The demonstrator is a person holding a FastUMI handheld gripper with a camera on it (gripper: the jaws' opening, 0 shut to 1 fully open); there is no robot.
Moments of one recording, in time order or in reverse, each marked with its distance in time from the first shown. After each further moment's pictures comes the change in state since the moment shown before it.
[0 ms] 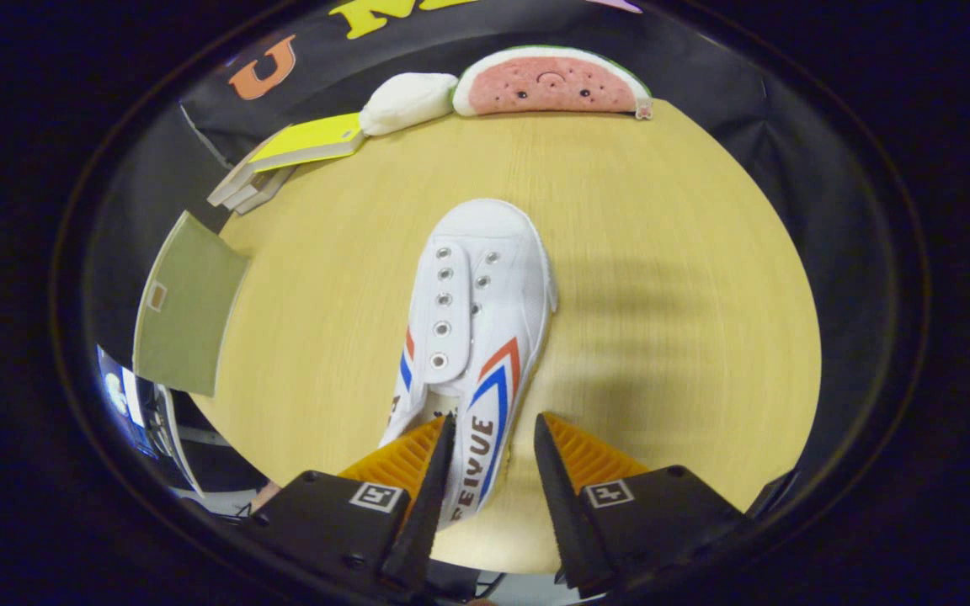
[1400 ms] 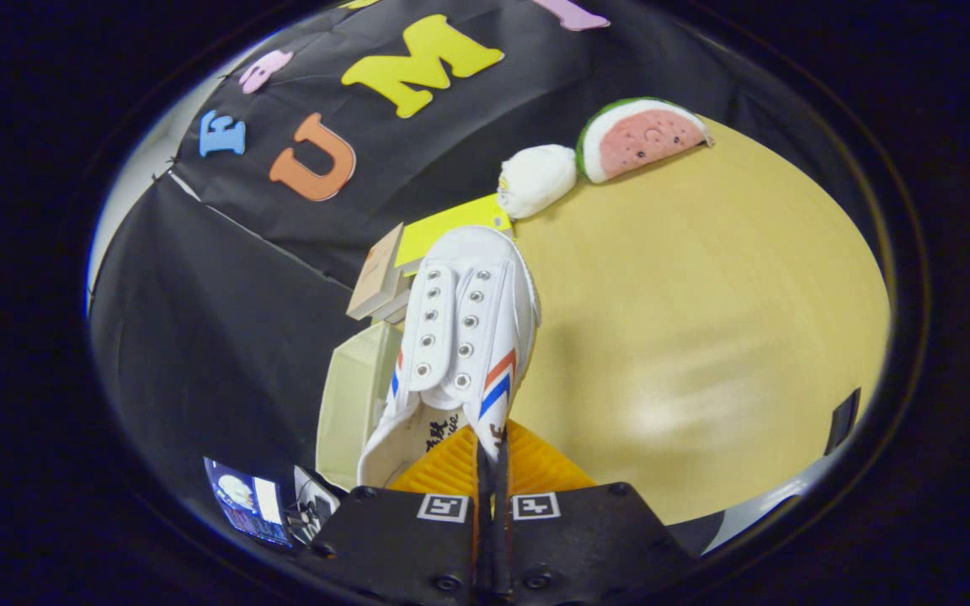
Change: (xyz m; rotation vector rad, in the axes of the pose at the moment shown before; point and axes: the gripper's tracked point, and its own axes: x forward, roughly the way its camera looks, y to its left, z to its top) arm -0.096 0.304 0.036 0.230 -0.283 0.356
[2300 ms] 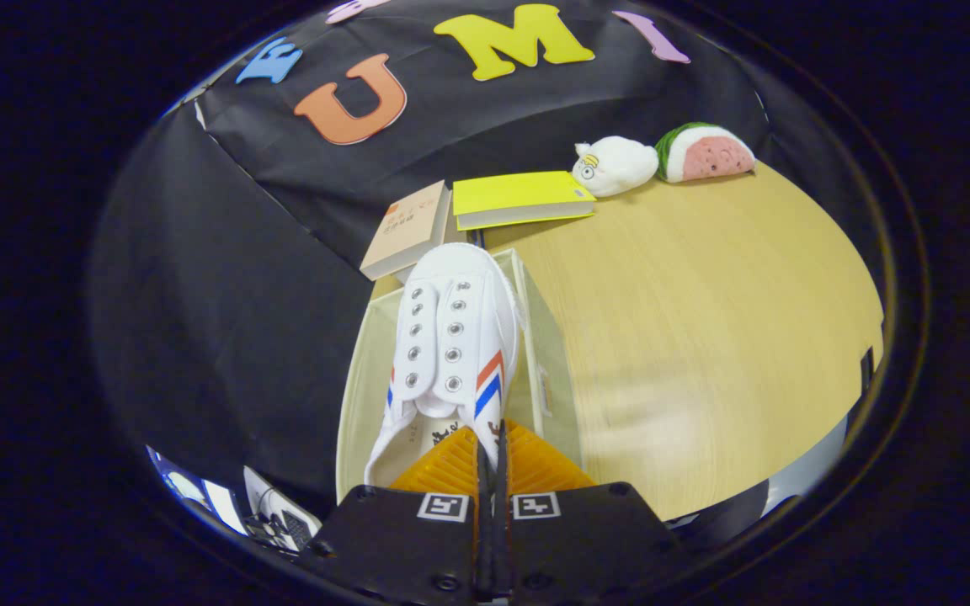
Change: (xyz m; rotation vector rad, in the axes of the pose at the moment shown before) arm 0.124 0.133 -0.070 -0.083 -0.054 -0.238
